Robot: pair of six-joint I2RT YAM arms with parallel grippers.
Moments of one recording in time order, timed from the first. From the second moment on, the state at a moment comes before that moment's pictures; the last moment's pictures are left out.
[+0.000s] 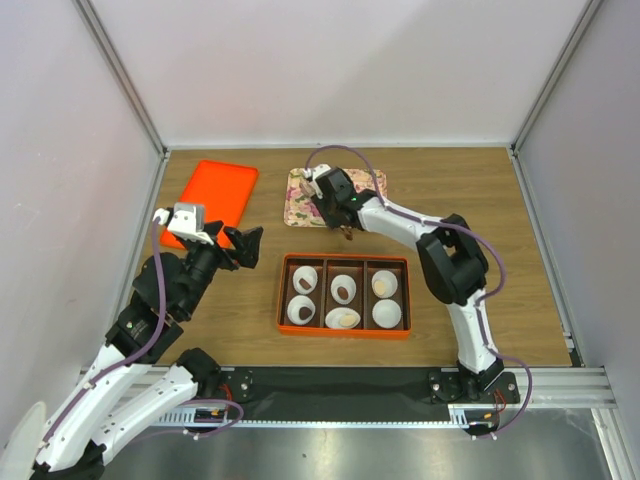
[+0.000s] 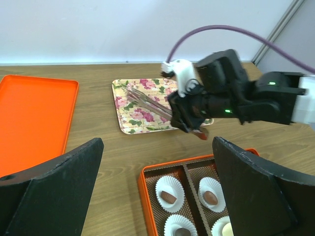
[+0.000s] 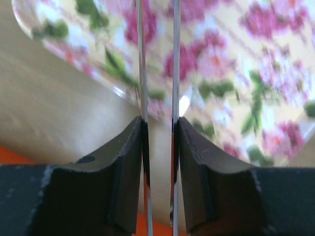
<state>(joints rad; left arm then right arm) -0.65 0.55 0.82 -0.29 -0.34 -0.23 0.69 2.16 1.70 -0.34 0.18 -0.01</state>
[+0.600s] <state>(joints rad) -0.65 0.56 0.82 -0.29 -0.33 -0.23 0.69 1.42 1.25 -0.56 0.19 0.10</state>
